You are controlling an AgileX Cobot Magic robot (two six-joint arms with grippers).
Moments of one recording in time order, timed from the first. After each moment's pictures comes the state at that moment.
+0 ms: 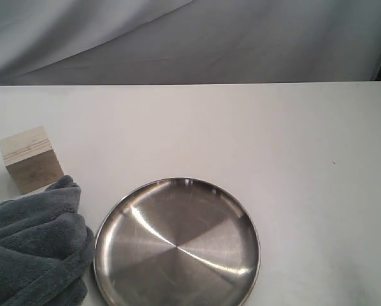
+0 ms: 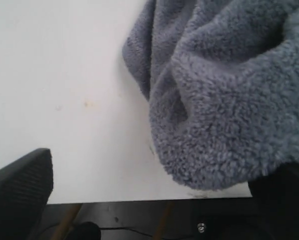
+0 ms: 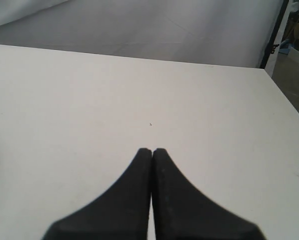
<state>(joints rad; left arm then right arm) -0.01 1.02 -0.70 0.18 1.22 0.14 0.00 0.01 0.00 0.03 0.35 -0.12</state>
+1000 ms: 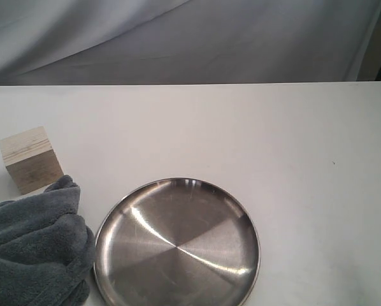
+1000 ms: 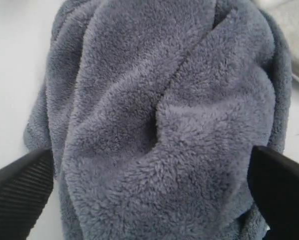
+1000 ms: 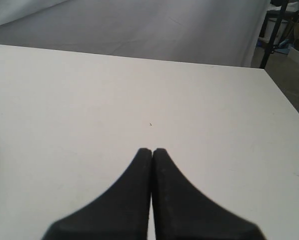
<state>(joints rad) -0.01 0.97 -0.60 -0.15 1.01 0.40 0.00 0.01 0.00 0.03 0.35 -0.12</state>
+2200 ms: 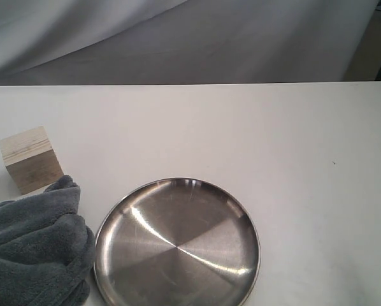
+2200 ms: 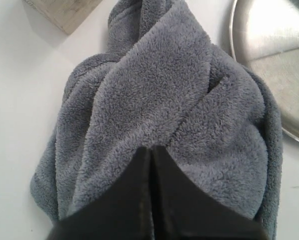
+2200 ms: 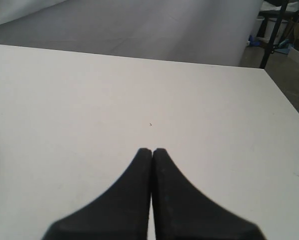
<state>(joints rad) -0.01 0.97 -0.62 -0.22 0.88 0.42 0.00 0.01 0.00 0.03 0.35 -0.12</state>
